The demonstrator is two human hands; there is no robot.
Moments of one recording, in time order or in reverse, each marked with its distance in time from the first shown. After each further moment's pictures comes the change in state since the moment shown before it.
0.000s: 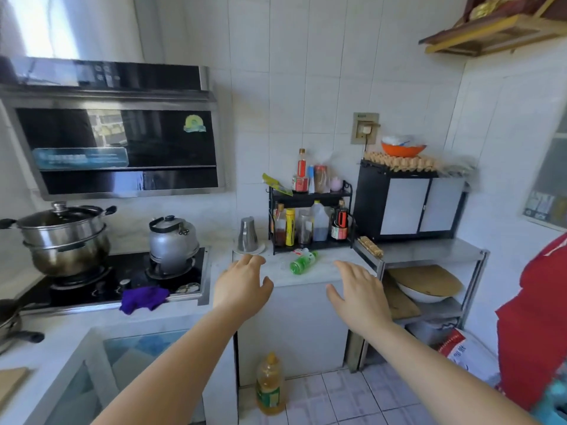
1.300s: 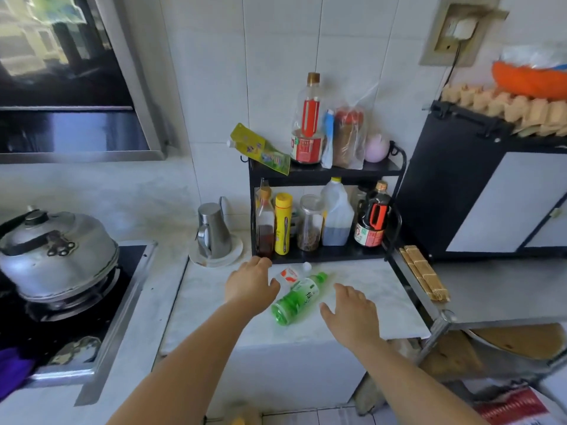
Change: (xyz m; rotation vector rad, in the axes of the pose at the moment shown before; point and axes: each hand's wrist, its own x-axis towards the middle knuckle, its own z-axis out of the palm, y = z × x) left_hand 0.492 -0.037 0.359 0.002 -0.276 -0.202; right_hand 0.445 0.223 0.346 -0.040 -0.433 0.150
